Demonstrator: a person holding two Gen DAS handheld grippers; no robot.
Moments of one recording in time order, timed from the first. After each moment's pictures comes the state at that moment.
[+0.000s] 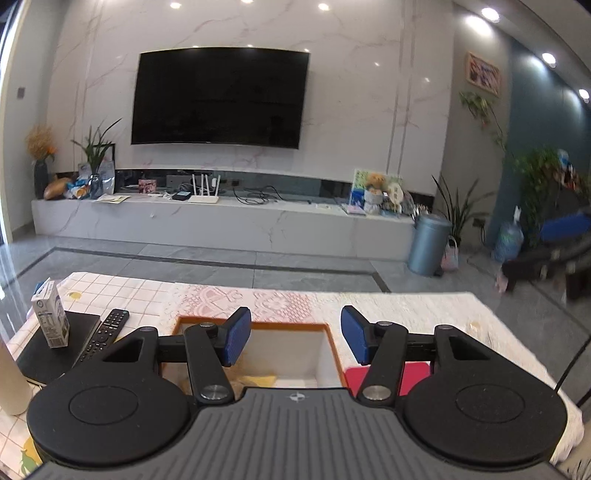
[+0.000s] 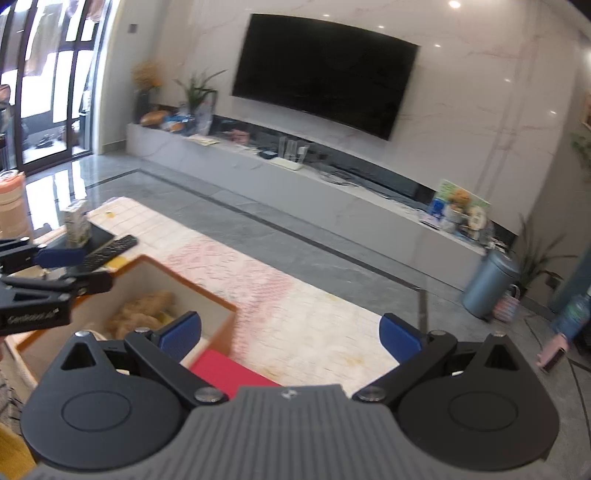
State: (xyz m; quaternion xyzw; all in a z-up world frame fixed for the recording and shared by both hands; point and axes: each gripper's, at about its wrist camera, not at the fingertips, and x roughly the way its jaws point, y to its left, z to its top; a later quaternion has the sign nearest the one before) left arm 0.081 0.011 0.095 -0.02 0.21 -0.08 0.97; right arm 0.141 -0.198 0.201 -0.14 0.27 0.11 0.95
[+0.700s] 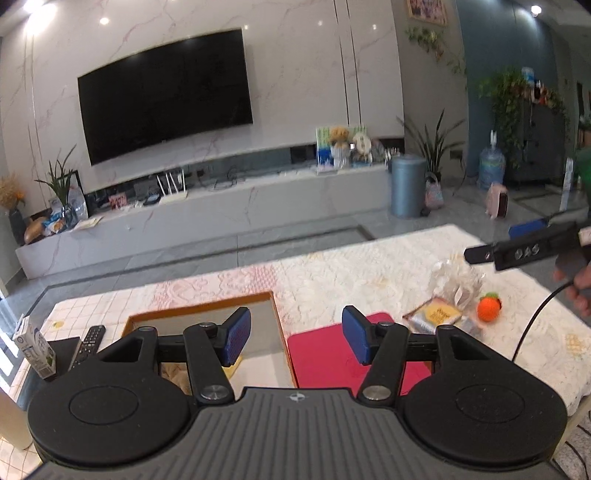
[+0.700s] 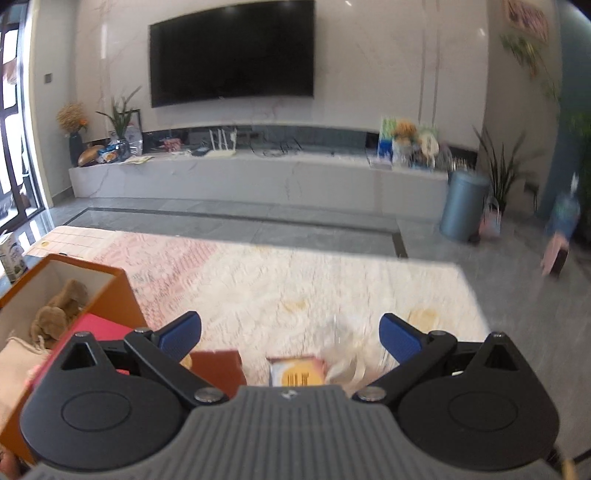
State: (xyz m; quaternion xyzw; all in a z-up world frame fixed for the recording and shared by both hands) left arm 0.094 -0.069 0.059 0.10 0.25 -0.11 0.96; right arm 0.186 -0.338 0.072 0.01 0.30 0.05 0.95
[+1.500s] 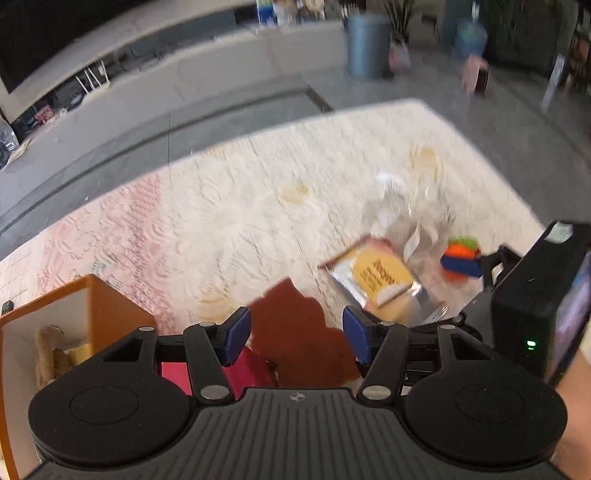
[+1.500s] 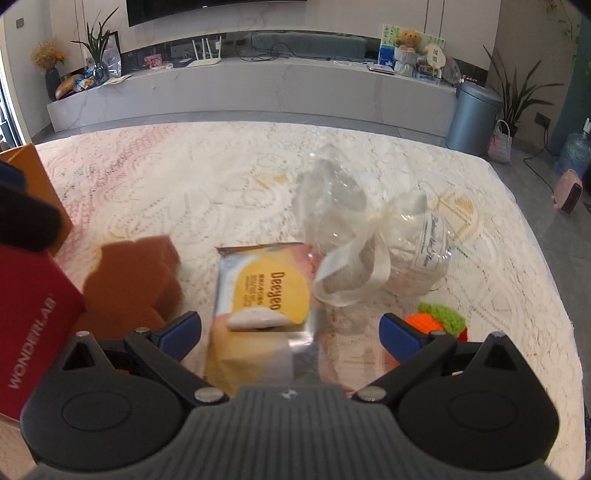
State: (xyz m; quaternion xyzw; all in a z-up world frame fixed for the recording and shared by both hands) left arm 0.225 -0.228 -0.006 0.16 0.49 -0.14 0.85; right arm 0.253 -0.349 -0.066 0.00 0.42 0.04 0.91
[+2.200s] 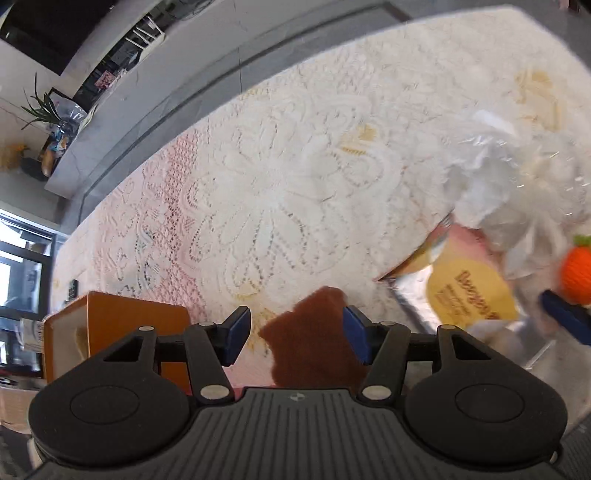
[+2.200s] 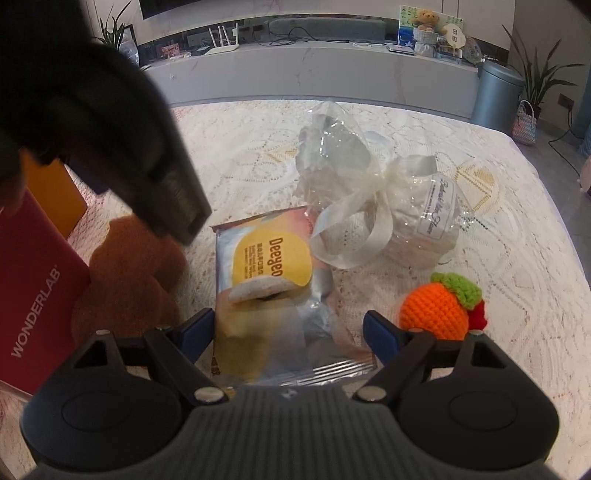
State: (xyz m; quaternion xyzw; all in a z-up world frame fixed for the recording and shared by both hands) left arm 0.295 -0.286 -0.073 0.27 0.57 0.04 0.77; right arm 0.244 -0.361 -0.074 0.02 0.45 0.08 0.89
